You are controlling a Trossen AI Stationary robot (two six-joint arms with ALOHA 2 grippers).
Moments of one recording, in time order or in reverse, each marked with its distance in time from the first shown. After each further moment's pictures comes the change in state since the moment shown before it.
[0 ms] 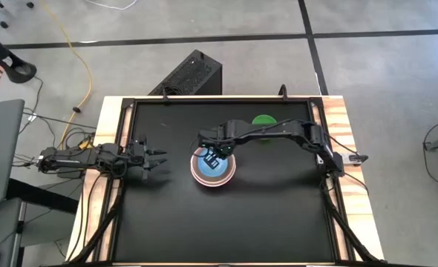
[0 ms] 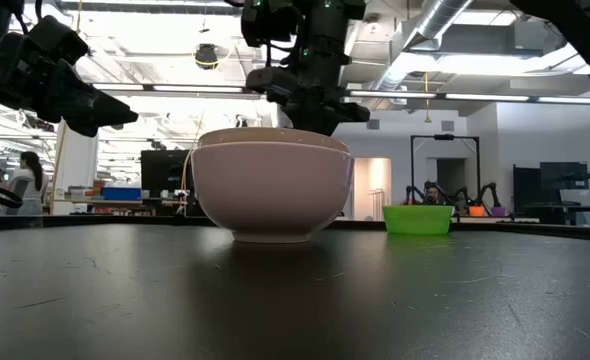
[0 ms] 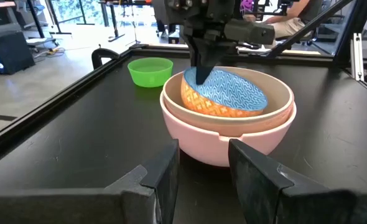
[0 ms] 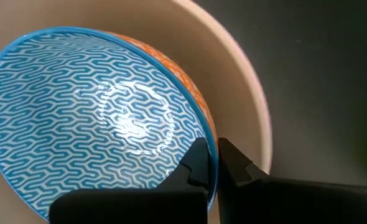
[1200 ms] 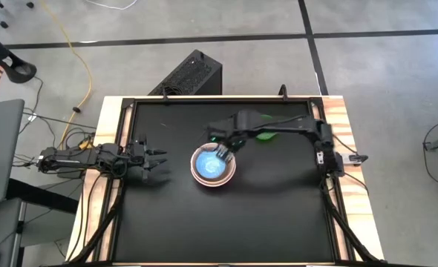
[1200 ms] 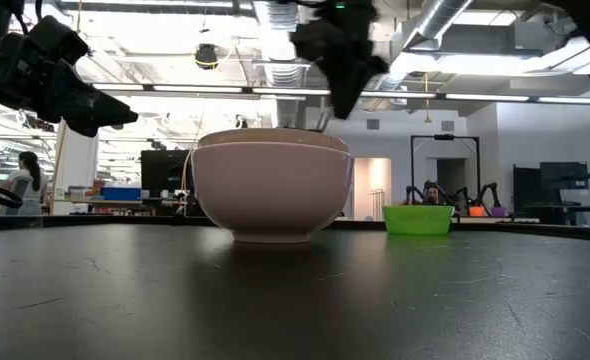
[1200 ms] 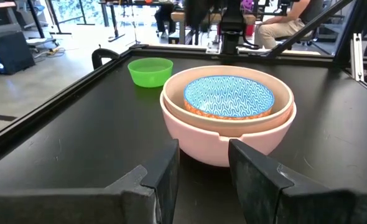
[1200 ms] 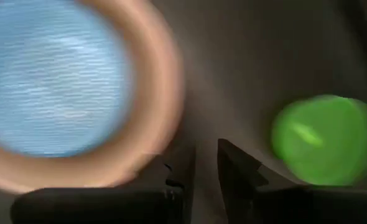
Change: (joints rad) left arm 0.000 0.000 0.000 0.000 0.000 0.000; right arm -0.013 -0.116 0.083 -0.299 0.149 -0.170
